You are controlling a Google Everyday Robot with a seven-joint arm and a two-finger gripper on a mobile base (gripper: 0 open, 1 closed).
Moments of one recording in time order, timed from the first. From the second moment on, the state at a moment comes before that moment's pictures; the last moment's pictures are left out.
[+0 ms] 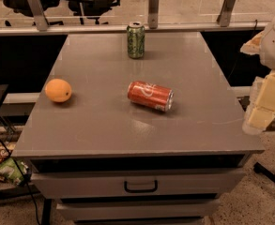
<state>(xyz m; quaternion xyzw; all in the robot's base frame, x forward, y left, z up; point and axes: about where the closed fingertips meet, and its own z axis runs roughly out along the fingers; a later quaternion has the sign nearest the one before) 0.438 -0.216 0.977 -0.60 0.78 -0.04 0.16</state>
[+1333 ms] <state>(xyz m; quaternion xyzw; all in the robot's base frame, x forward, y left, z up) 0.503 -0.119 0.942 -0.64 0.75 0.00 0.15</state>
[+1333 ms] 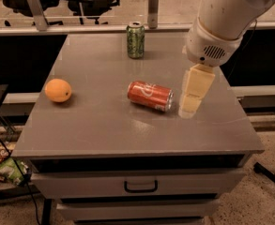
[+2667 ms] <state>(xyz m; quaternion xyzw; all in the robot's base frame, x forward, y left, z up) 0.557 -0.046 0.848 -0.62 0.78 0.05 0.07</state>
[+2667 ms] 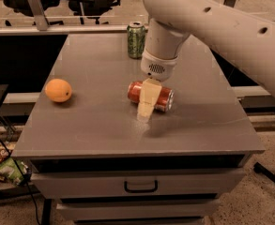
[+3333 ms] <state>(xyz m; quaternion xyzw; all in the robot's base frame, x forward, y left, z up) 0.559 -0.029 0.841 -0.62 0.78 0.04 0.05</state>
